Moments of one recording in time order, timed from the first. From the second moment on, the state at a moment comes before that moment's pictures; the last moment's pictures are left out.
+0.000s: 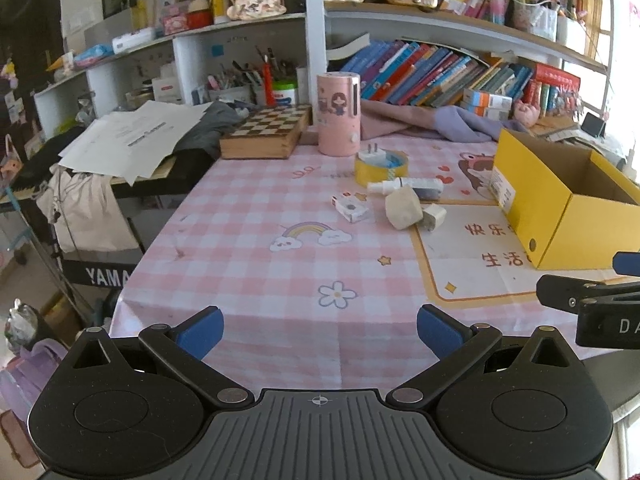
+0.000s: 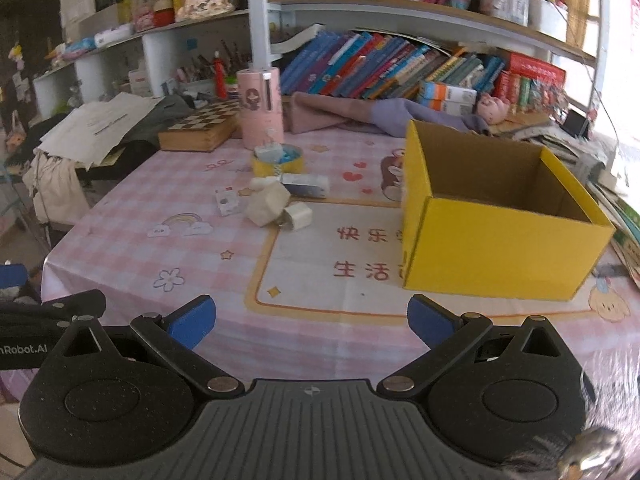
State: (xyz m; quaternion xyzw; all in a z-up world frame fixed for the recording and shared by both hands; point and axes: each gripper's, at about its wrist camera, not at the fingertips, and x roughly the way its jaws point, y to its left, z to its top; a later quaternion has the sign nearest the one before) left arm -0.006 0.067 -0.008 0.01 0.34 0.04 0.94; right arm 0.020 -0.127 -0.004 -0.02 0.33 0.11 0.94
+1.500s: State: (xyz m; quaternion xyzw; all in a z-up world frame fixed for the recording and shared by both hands) left arm 0.129 0.070 -0.037 -0.02 0.37 0.04 0.93; right arm 0.161 -0.095 -0.030 -0.06 0.36 0.19 0.91
